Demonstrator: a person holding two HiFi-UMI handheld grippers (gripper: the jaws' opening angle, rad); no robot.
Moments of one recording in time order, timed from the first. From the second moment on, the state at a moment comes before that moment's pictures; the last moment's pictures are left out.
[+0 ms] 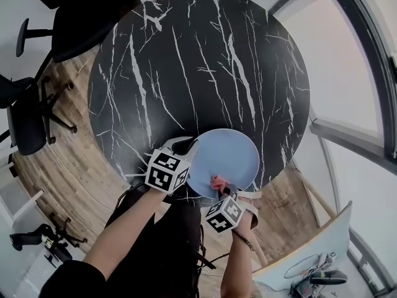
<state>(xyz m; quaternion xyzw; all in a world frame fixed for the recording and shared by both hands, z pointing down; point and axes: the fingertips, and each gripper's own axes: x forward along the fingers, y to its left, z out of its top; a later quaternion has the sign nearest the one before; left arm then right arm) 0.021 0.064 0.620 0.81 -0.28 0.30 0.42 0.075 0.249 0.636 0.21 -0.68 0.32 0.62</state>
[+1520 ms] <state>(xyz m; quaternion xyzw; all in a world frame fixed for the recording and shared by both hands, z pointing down) 0.005 0.070 0.621 0.80 -0.27 0.26 0.47 -0.019 0.140 0.635 0.28 -0.77 0.24 0.52</state>
